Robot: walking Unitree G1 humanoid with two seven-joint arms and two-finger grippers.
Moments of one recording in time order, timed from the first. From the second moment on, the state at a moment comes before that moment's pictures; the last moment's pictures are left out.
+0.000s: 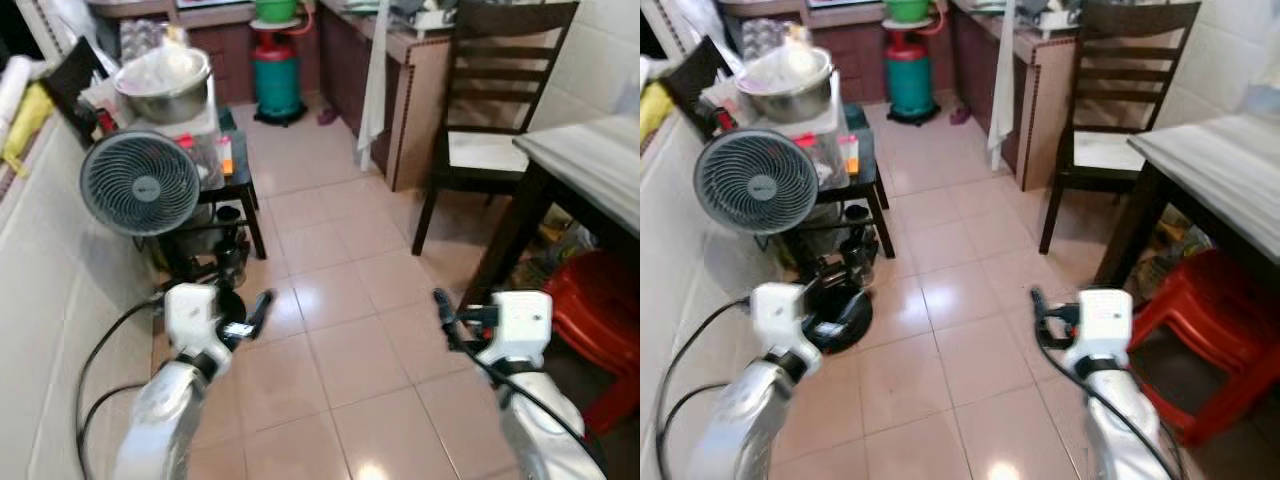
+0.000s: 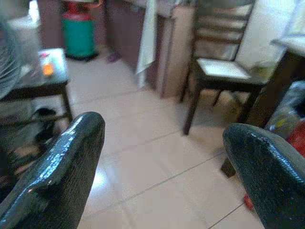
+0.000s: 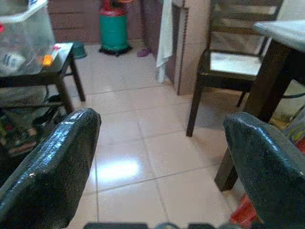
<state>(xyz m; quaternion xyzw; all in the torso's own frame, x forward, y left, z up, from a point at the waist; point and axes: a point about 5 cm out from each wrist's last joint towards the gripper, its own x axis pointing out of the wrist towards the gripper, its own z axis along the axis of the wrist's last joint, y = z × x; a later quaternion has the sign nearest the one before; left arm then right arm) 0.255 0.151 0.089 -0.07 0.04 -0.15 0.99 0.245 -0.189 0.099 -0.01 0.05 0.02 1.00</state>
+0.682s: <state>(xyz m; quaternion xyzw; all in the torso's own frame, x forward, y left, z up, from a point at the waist) 0.254 0.167 0.080 -0.06 0.06 -0.13 0.99 0.252 -0.174 0.099 0.00 0.04 0.03 1.00</state>
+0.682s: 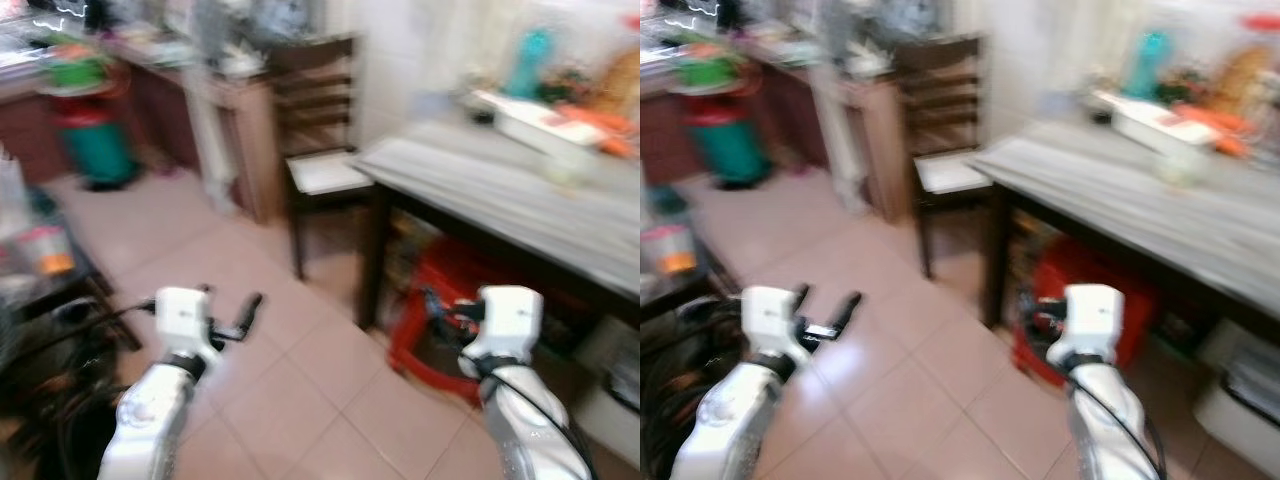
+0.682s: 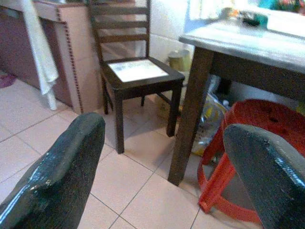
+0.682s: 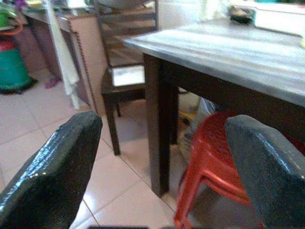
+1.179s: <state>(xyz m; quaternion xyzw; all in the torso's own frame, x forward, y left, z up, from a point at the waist) 0.255 0.167 0.079 -0.06 0.06 -0.13 0.99 0.252 -0.174 0.101 0.00 0.04 0.03 1.00</state>
